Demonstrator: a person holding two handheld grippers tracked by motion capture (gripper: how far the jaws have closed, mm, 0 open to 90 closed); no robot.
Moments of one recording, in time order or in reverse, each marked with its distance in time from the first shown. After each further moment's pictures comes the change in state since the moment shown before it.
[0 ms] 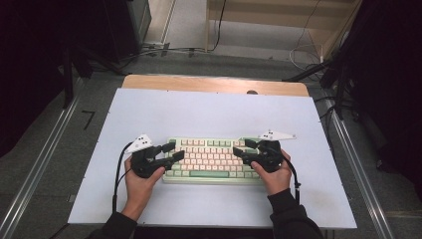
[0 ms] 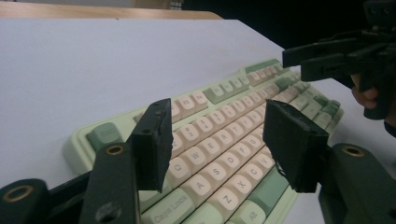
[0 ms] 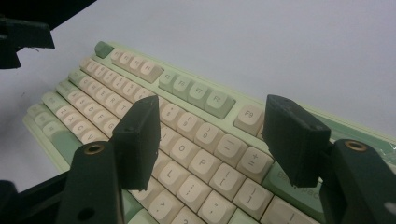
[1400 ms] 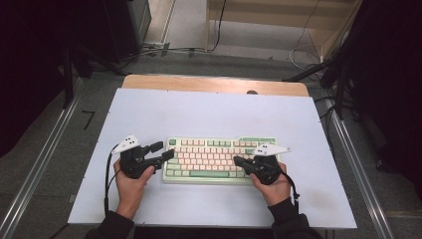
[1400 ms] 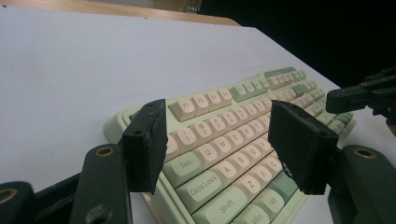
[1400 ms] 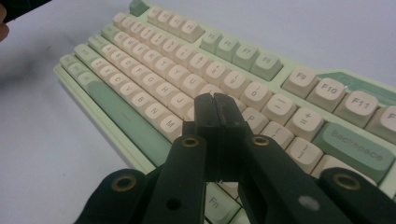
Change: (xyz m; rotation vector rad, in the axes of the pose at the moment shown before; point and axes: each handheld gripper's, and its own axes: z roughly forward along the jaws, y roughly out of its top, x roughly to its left) left arm 0.014 -0.005 -0.017 -0.018 0.049 -0.063; right arm 0.028 -0.021 -0.009 0.061 0.033 -0.102
